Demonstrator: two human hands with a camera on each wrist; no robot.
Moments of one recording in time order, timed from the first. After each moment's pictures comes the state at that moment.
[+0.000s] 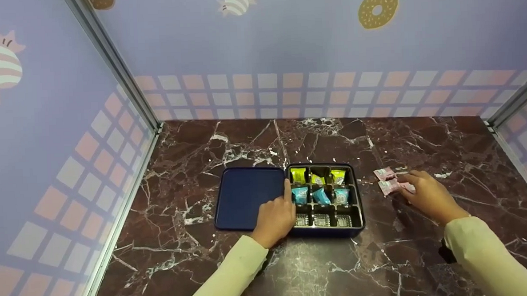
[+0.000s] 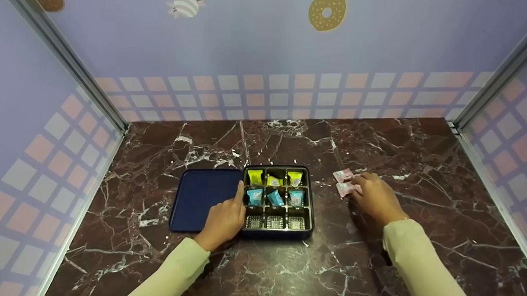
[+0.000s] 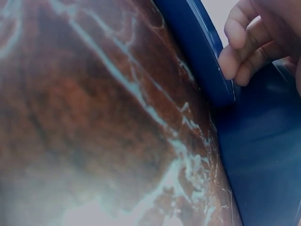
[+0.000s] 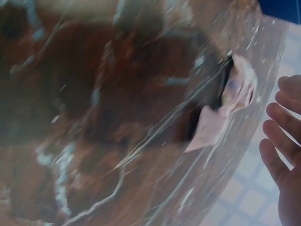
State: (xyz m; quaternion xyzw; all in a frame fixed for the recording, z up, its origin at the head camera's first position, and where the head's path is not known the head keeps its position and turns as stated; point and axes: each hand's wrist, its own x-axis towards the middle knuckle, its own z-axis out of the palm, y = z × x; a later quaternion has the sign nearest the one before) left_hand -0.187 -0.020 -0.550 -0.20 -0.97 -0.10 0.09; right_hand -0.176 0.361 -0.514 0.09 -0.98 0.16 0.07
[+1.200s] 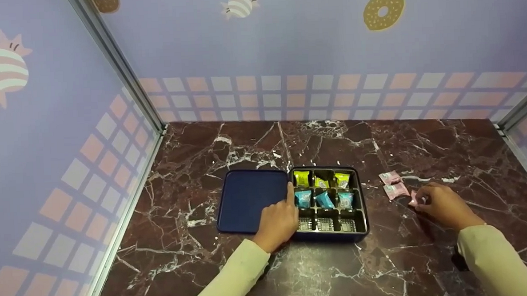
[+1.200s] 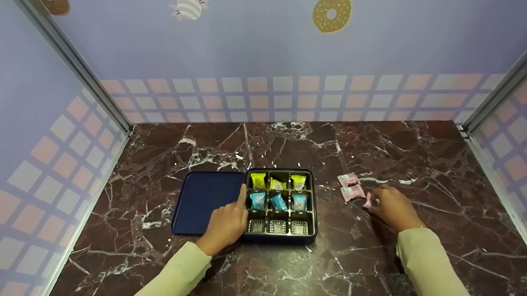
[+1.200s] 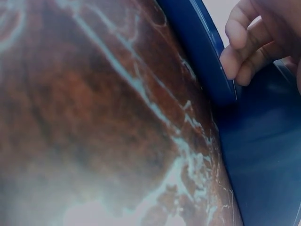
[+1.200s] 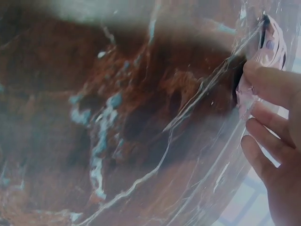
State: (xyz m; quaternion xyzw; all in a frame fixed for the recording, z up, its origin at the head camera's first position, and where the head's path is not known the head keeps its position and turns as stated) left_hand -0.186 -0.020 -0.551 -0.20 -0.97 -0.10 0.10; right_hand -0.175 0.399 -0.536 0.08 -0.98 0.18 0.00
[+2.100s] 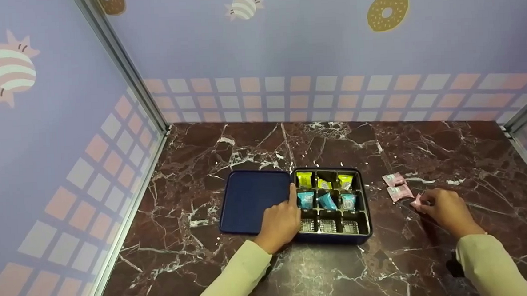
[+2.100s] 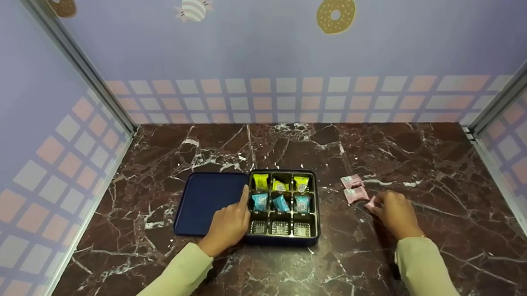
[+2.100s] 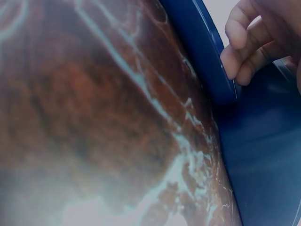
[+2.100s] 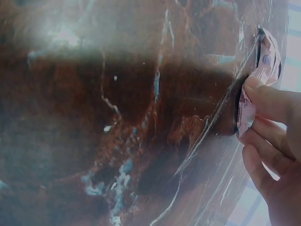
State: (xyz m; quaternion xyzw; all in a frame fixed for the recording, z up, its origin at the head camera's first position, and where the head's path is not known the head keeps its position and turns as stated) left_hand -0.186 -0.021 -0.555 -0.21 -0.96 -0.09 0.16; right_hand -0.172 0.390 -0.544 0.02 -0.98 0.20 0.06
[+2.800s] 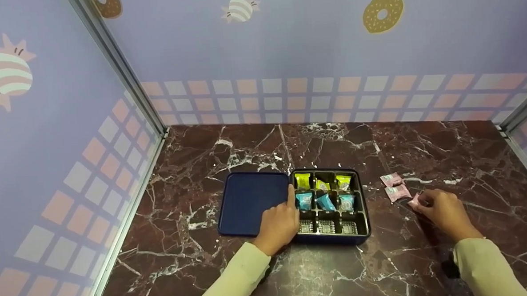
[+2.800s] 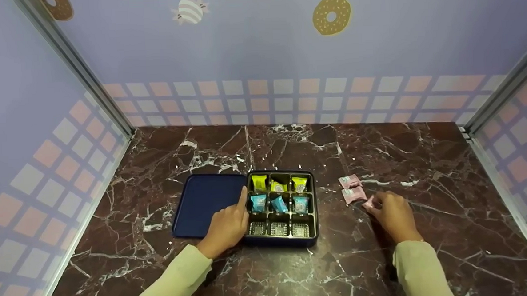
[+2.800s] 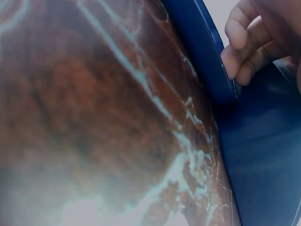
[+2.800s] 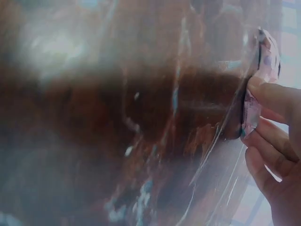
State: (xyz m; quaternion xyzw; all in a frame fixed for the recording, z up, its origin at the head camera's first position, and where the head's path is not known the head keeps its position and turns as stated) left_hand -0.186 -0.020 -0.554 -0.20 -0.97 -0.10 0.11; right_hand -0.166 0.389 -0.553 0.02 -0.97 0.21 0.10
